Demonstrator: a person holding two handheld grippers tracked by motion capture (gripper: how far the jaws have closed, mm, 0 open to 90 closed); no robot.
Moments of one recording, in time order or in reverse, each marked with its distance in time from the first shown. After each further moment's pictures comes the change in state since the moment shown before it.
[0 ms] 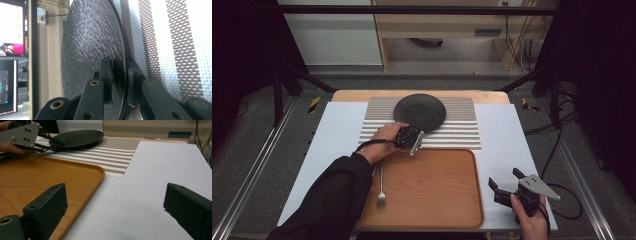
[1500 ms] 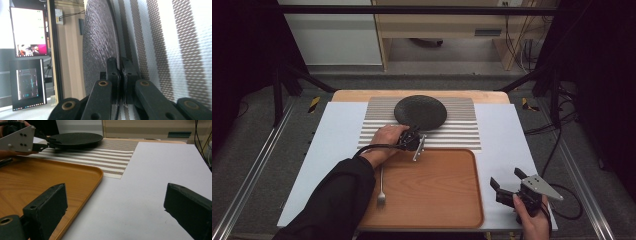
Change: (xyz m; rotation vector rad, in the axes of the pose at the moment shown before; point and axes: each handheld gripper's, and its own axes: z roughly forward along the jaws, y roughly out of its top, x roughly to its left) left arm -0.004 0.016 -0.014 0.049 0.119 0.078; right arm -0.004 0.000 -0.003 -0.012 0.003 0.019
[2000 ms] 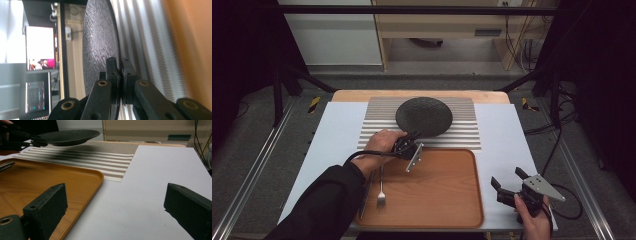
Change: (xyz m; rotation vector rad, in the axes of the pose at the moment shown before) left arm 0.004 0.011 -0.060 -0.130 0.031 0.050; right arm 0.000 0.002 -0.002 -0.021 0.005 0.003
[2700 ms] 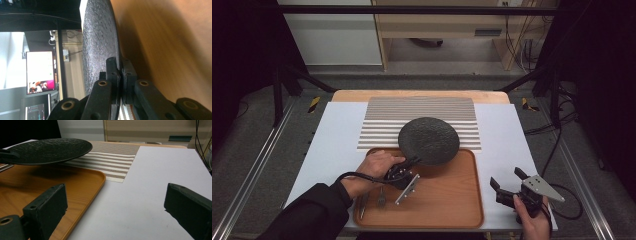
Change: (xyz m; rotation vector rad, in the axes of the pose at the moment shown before) left arm -0.036 0.032 -0.062 -0.136 -0.022 0.057; right arm 0.003 0.001 -0.001 -0.002 0.006 -0.009
